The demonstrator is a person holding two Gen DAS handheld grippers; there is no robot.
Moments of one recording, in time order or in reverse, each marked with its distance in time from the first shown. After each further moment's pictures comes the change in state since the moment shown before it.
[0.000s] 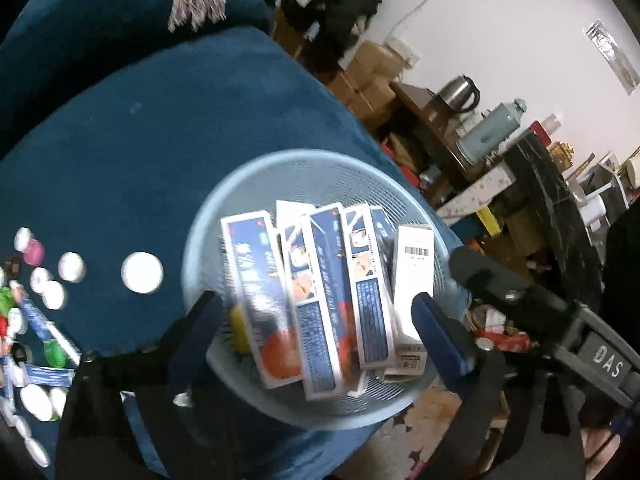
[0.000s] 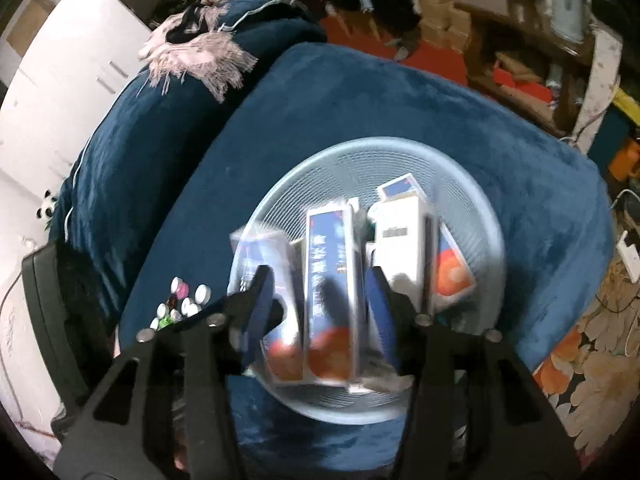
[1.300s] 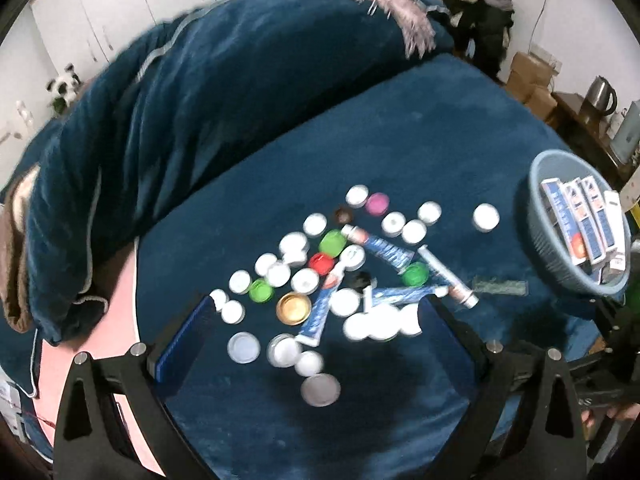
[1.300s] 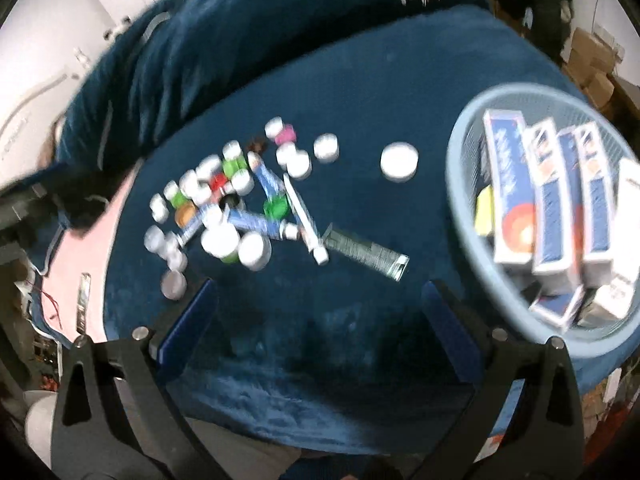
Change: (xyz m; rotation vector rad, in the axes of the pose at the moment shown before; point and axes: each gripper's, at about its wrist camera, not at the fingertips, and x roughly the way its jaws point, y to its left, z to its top) left arm -0.188 0.204 -0.084 -0.014 -0.038 0.625; right arm 0.073 0.149 -0.152 -0.510 0.287 0.097
